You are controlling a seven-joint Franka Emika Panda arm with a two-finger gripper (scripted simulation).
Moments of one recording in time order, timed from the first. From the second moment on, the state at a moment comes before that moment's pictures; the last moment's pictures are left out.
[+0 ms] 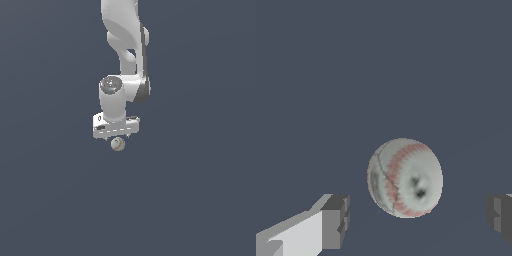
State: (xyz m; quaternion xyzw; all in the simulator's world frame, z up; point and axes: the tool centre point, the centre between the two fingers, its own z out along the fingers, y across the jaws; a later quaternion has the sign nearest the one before) arm -0.044 -0.051 0.098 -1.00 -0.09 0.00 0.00
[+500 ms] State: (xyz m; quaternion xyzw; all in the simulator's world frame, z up) arm -0.045 -0.051 0.069 -1.00 -0.09 0.00 0.00
